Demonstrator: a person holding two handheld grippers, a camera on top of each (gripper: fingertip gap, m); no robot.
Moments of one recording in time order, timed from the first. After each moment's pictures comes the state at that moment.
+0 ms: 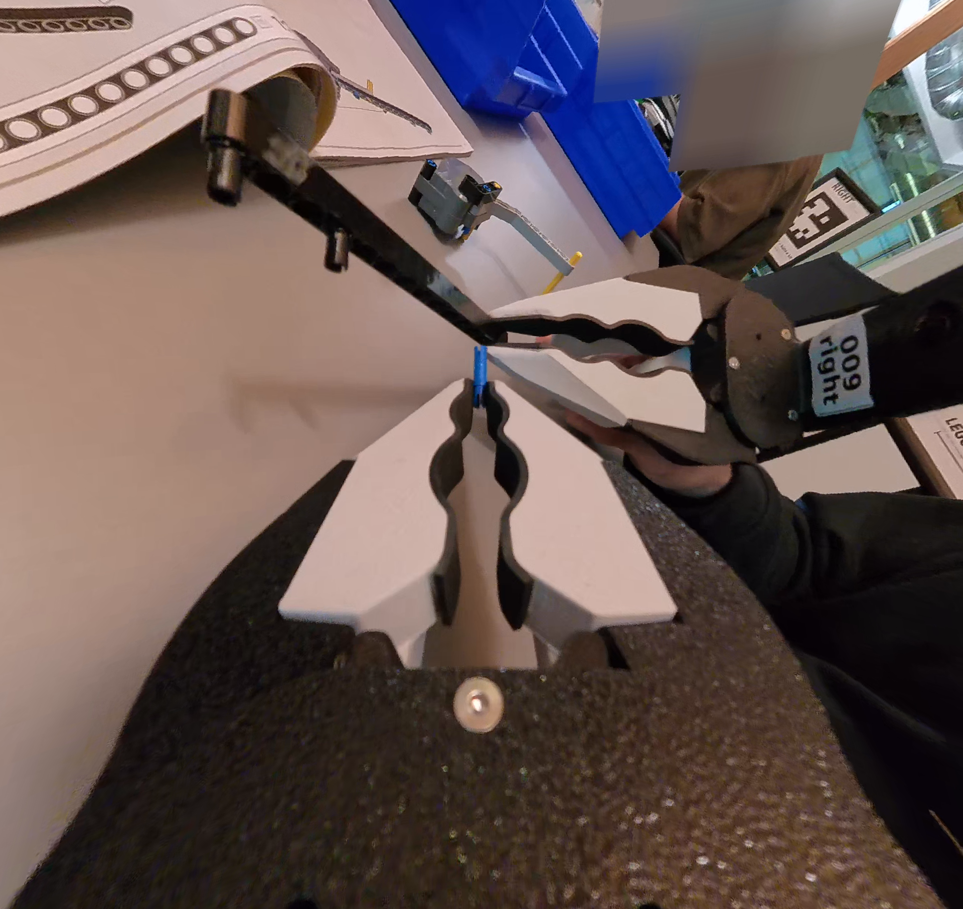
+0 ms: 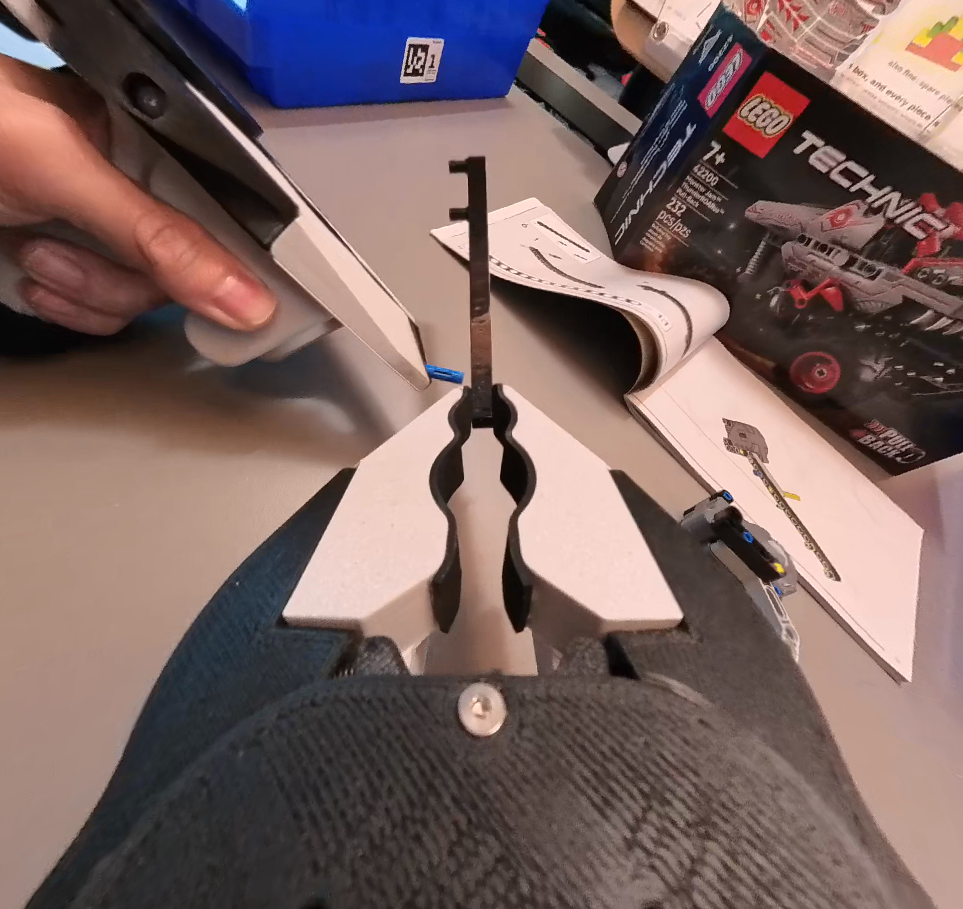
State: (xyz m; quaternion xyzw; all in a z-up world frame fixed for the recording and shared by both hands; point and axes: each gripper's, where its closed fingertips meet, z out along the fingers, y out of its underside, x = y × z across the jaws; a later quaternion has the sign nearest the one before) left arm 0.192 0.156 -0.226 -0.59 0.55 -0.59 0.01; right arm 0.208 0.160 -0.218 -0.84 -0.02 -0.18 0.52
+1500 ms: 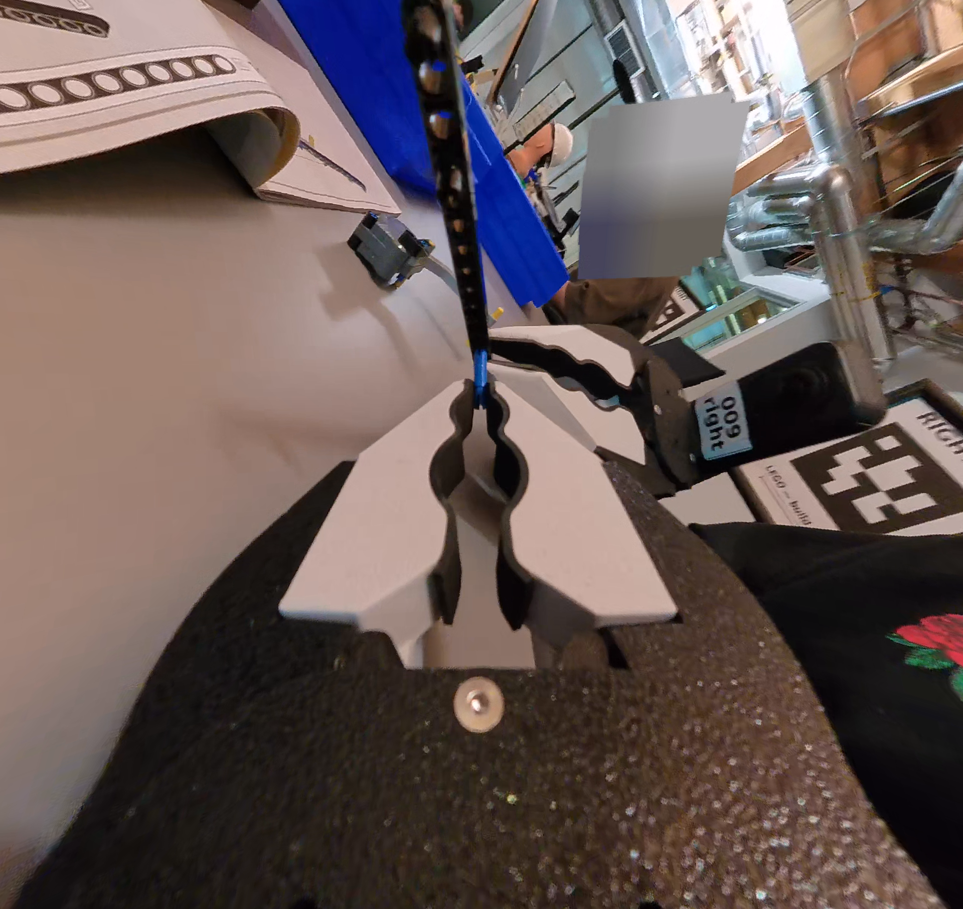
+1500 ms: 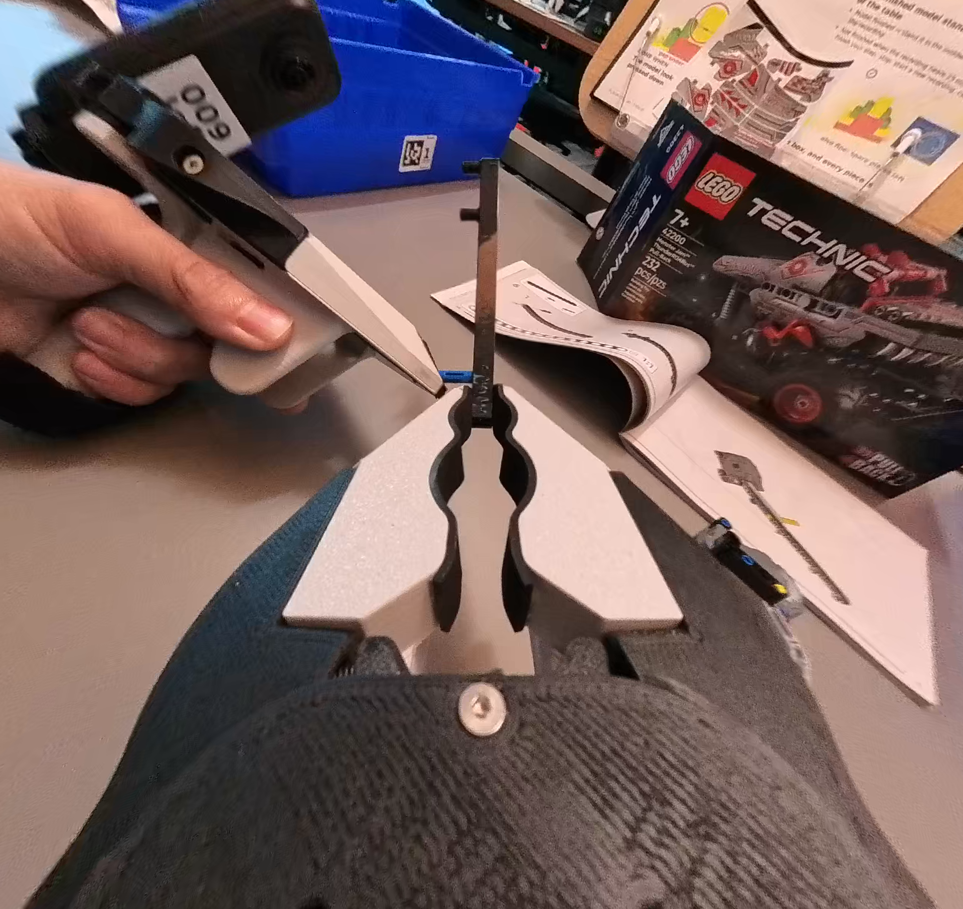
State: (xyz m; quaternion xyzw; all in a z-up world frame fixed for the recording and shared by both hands) left arm 0.190 0.158 -0.201 -0.56 0.45 -0.69 -0.06; right arm 0.201 0.165 -0.197 -0.80 -0.01 -0.17 0.57
